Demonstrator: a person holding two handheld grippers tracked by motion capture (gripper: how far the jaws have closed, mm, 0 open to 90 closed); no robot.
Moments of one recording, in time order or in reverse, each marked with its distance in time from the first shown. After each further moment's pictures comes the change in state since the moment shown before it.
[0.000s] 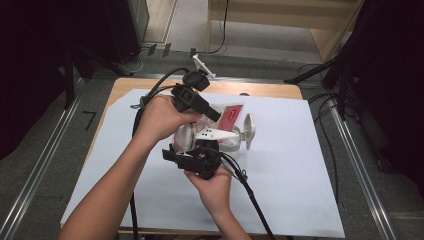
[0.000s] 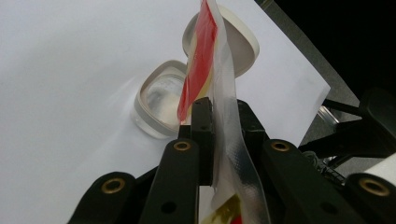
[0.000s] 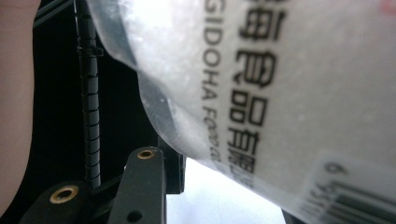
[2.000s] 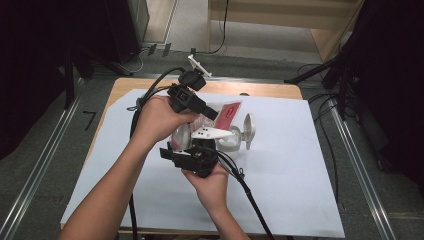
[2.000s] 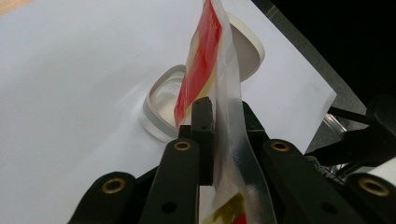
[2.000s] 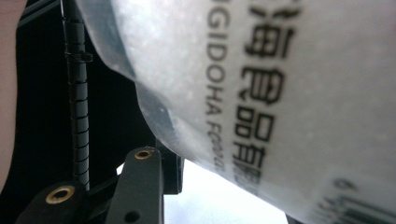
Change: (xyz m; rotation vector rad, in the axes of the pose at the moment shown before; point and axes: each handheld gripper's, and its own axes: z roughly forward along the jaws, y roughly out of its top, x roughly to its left) left arm -0.001 -0.006 -0.005 -0.048 0.025 -0.006; right arm -0.001 0.002 0.008 -0.005 -0.011 -0.032
